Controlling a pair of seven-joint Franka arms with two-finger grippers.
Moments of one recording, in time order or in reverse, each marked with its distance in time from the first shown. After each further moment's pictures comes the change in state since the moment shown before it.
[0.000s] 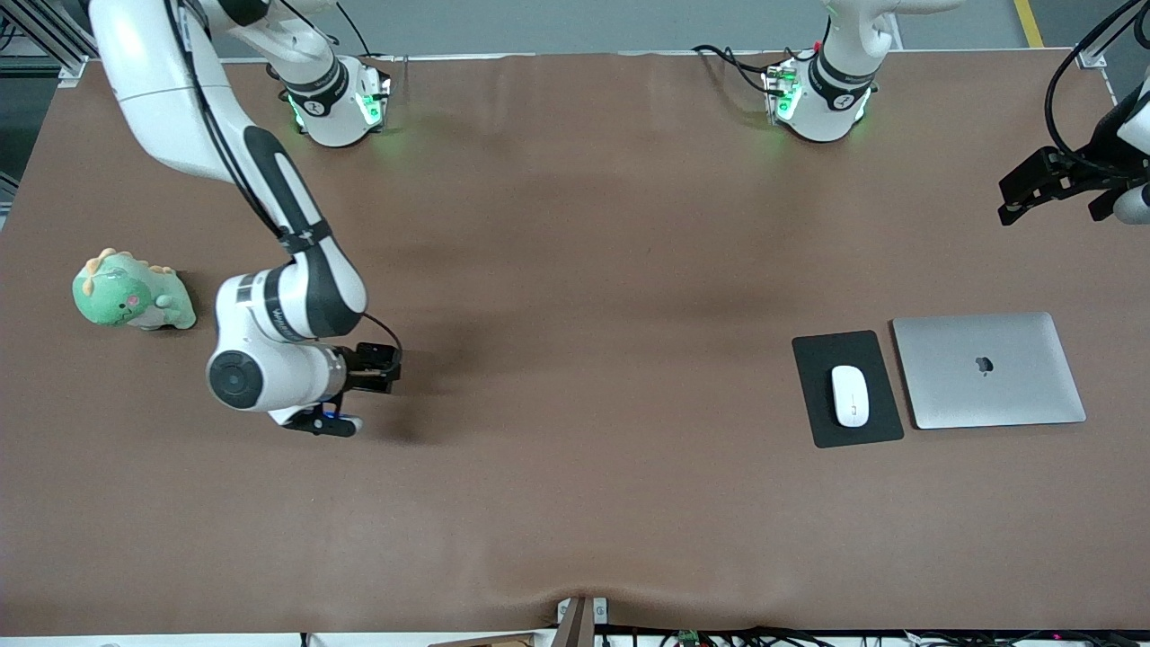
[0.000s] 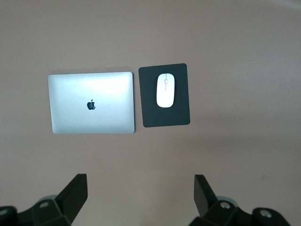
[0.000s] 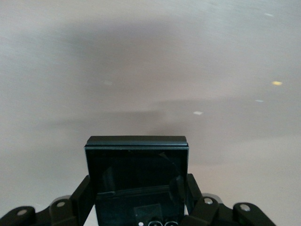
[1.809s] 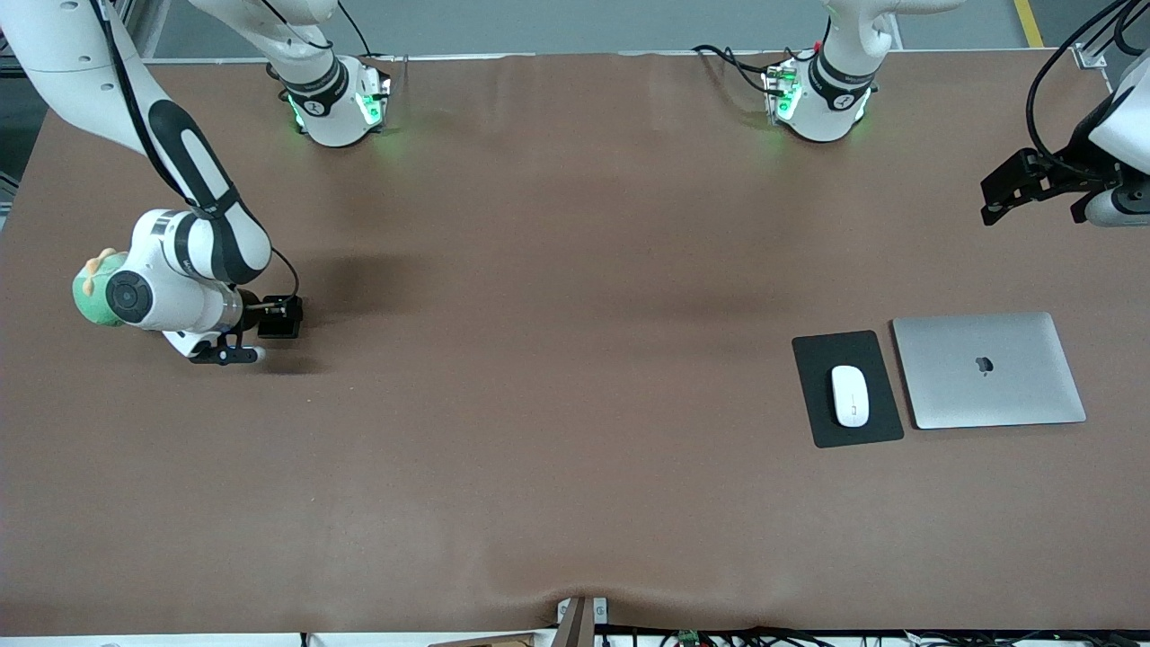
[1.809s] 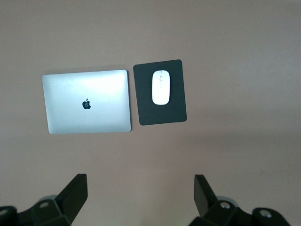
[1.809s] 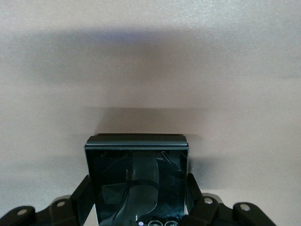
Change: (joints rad) left arm -0.008 0.002 -0.018 -0.012 0.000 0.000 0.000; right arm -0.318 -0.191 -0.001 -0.548 -0.147 0.376 -0.354
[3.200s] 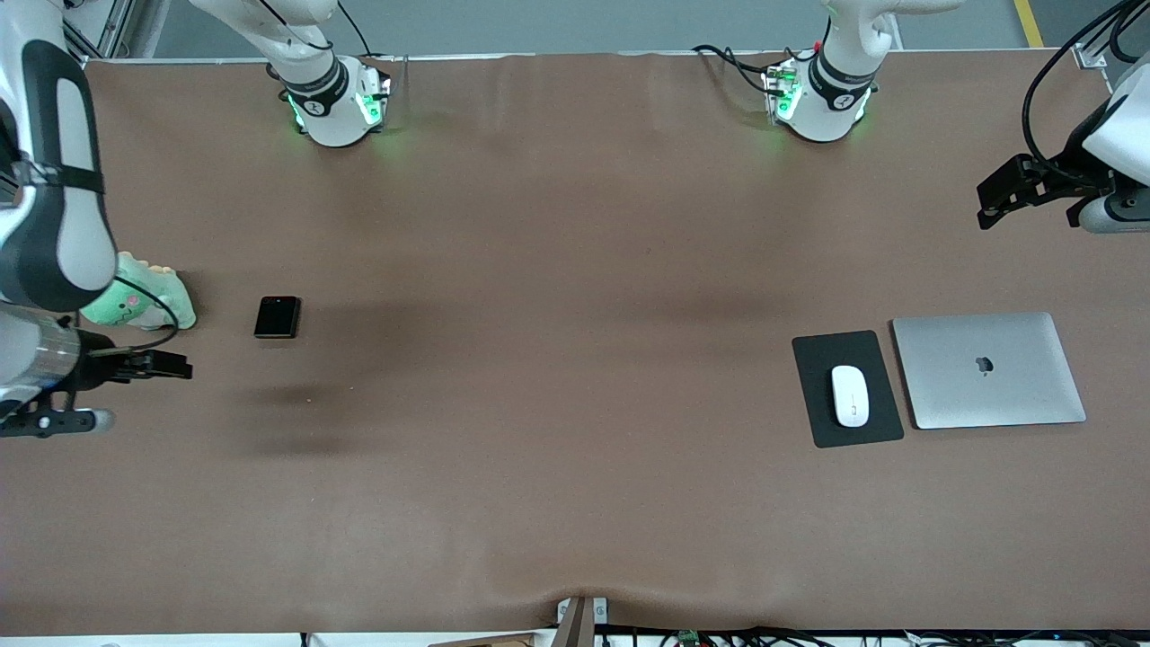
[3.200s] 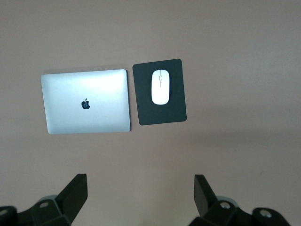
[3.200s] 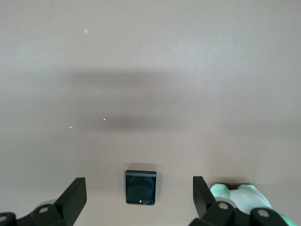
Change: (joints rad) left arm 0.000 0.010 -0.002 0.003 0.000 0.001 0.000; right arm 0.000 0.011 0.016 0.788 -0.005 -0.596 -0.042
